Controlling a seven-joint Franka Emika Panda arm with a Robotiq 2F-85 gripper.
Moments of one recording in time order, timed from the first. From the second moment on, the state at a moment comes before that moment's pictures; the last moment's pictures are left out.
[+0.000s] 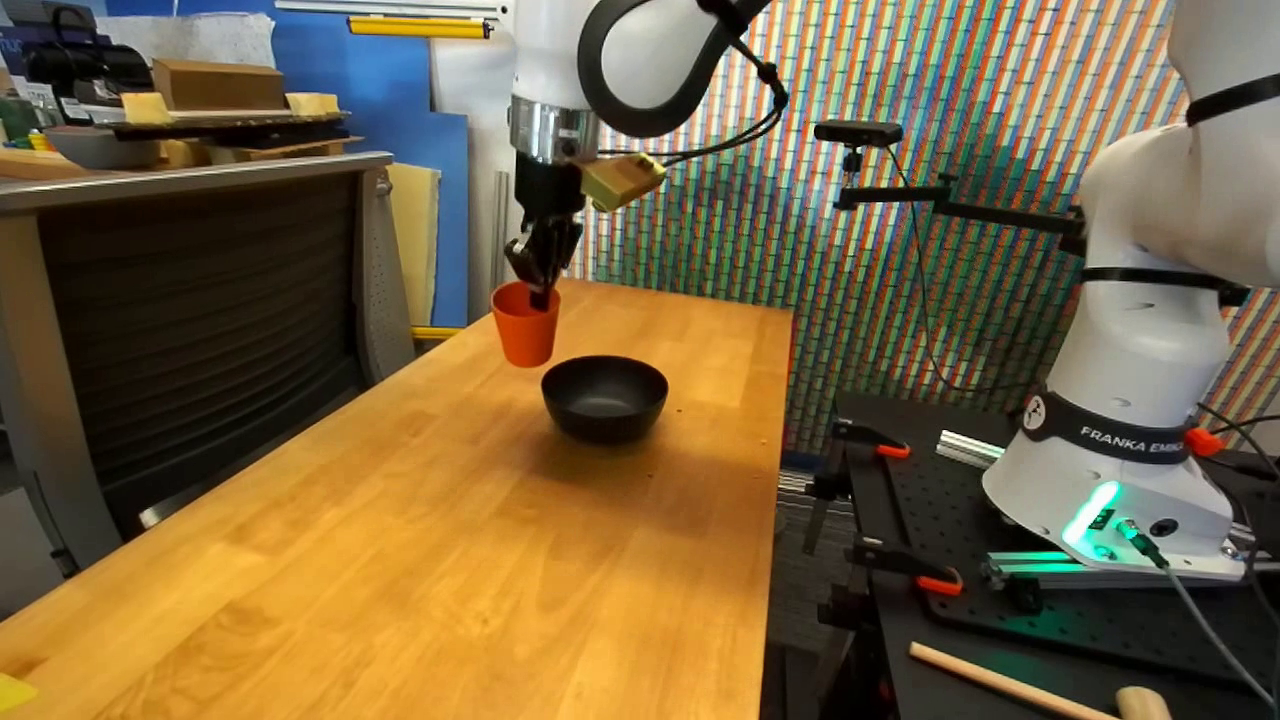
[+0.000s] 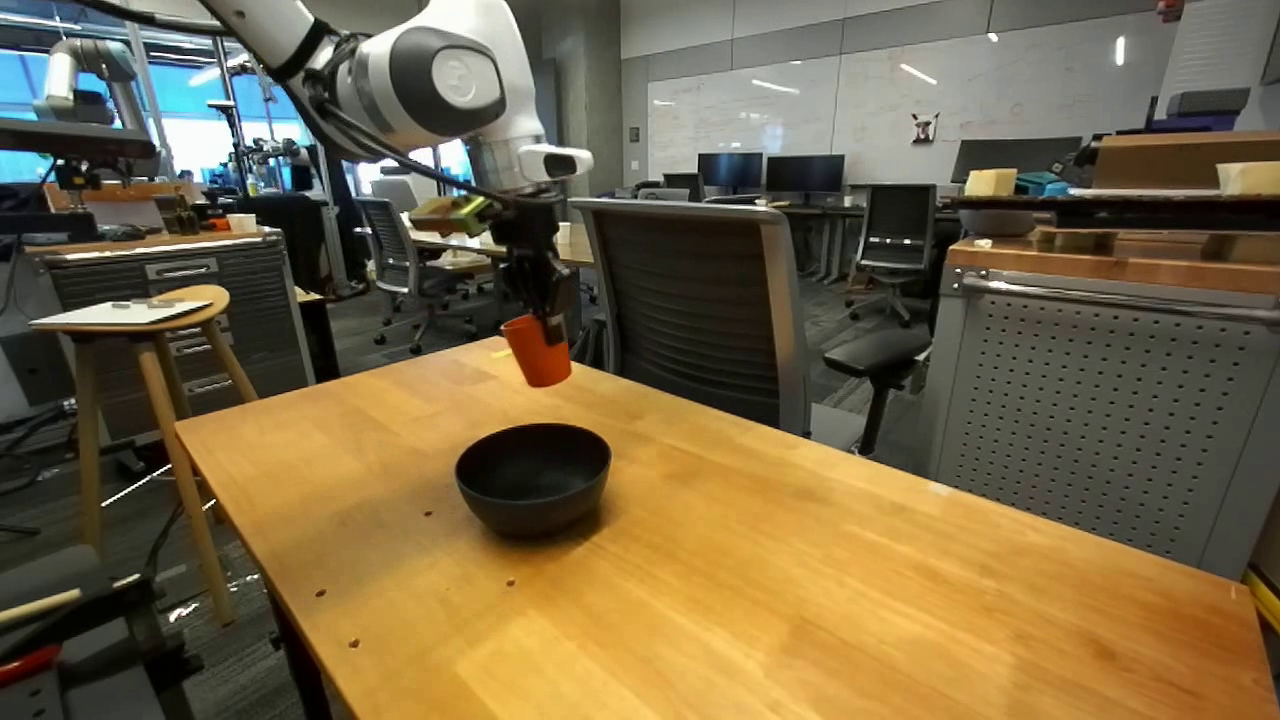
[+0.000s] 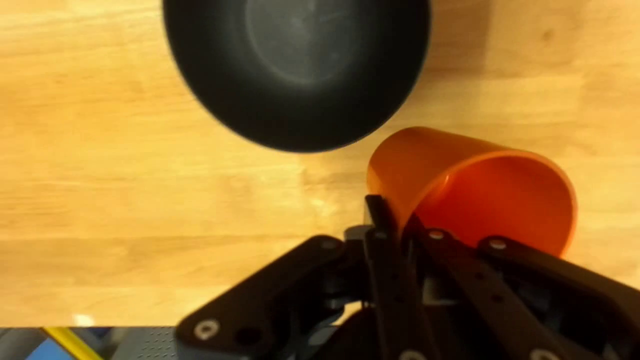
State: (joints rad) arm 0.12 0.22 -0.07 -2.11 -0.15 2.49 0.26
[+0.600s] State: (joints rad) arm 0.03 0.25 -0.15 -2.22 -0.20 2.42 0.46
